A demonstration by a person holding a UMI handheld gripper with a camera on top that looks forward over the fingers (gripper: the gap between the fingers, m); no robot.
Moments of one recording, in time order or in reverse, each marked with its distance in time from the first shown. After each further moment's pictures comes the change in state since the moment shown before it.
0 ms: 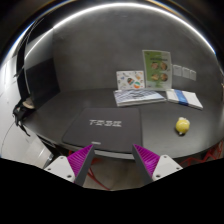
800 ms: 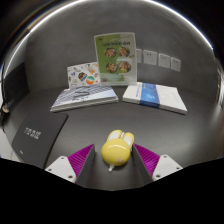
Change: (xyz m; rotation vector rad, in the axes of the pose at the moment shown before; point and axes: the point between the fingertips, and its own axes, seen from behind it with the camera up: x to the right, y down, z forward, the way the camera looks) arm 0.287 -0.031 0.098 -0.062 0.142 0.009
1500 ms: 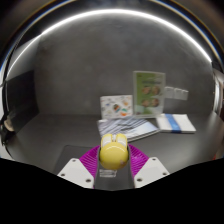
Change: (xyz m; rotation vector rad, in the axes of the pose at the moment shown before) arm -0.252 -0.117 -0.054 0.235 0.079 0.023
